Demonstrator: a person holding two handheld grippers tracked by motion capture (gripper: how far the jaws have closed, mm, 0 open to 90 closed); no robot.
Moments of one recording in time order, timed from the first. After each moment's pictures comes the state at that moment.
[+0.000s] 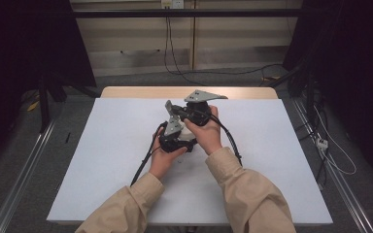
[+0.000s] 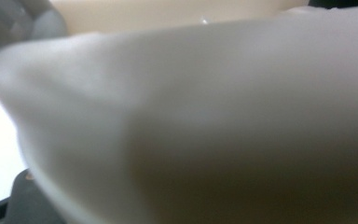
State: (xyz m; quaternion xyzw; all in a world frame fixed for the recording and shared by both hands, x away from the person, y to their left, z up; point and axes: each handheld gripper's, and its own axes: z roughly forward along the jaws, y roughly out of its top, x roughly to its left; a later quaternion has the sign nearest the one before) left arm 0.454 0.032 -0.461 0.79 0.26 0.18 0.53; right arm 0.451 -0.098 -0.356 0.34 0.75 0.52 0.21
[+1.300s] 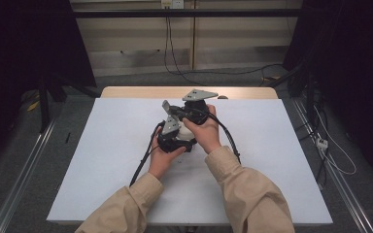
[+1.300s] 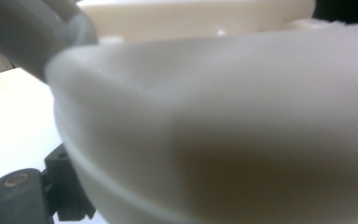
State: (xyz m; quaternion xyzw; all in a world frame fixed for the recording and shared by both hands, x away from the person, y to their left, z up) left arm 0.454 0.038 -0.456 0.78 0.27 0.17 0.53; right arm 0.459 -0.095 -0.359 0.34 0.76 0.52 0.20
